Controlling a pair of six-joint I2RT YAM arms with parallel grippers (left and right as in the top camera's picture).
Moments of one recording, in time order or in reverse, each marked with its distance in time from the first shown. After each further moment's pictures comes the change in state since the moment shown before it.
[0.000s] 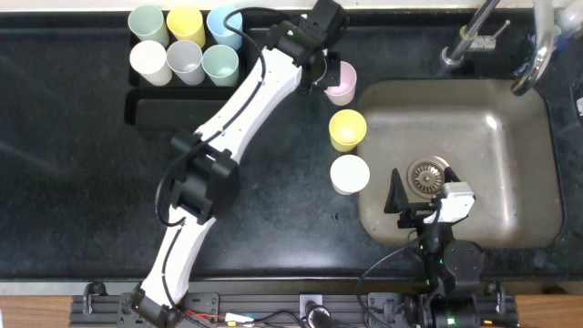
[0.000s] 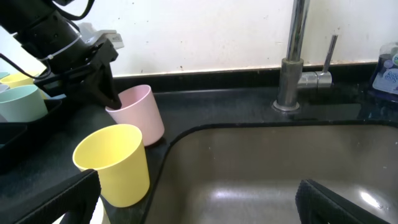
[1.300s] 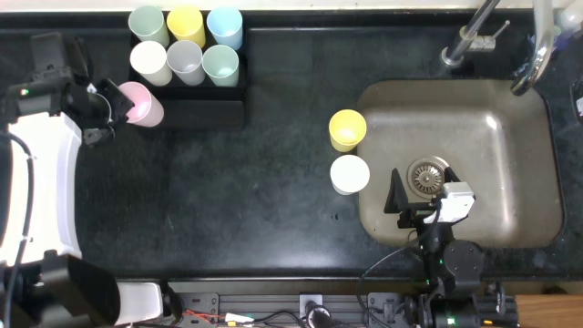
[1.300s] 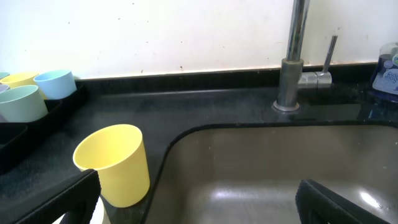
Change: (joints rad) left arm 0.782 -0.843 -0.904 0.025 -0.037 -0.048; right arm 0.000 0.000 0.000 0.000 0.000 0.001
